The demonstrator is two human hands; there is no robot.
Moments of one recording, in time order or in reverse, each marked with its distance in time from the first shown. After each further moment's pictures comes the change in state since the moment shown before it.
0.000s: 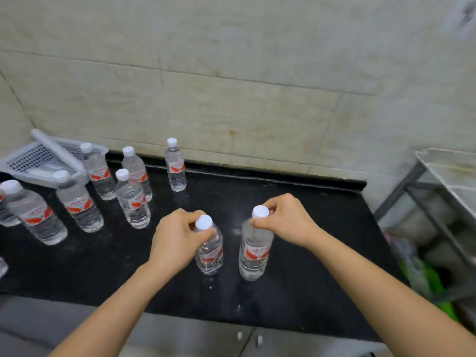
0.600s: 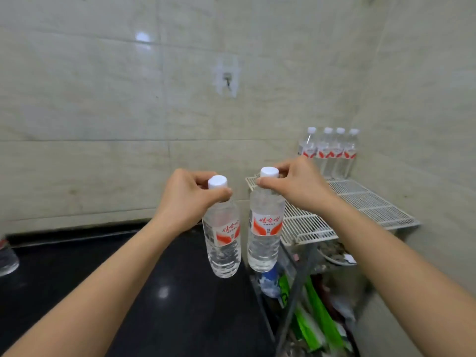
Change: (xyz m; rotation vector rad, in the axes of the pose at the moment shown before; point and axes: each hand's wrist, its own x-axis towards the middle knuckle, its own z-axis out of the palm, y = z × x) left_hand -0.027 0.418 0.151 -0.531 -0.212 0.352; right_hand -0.162 0.172 -0.375 -0.037 0.530 -0.042
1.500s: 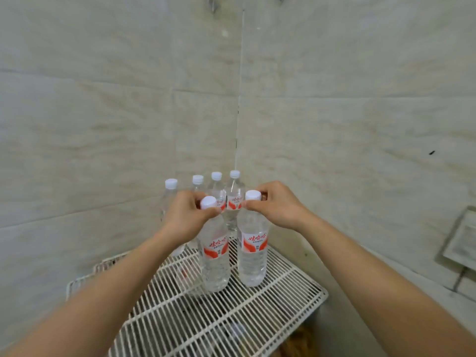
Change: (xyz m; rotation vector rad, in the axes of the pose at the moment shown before) left_hand 0.302 0.079 0.388 -0.021 -0.330 0.191; right_hand 0.194 0.307 -0.237 -0.098 0.178 0.190
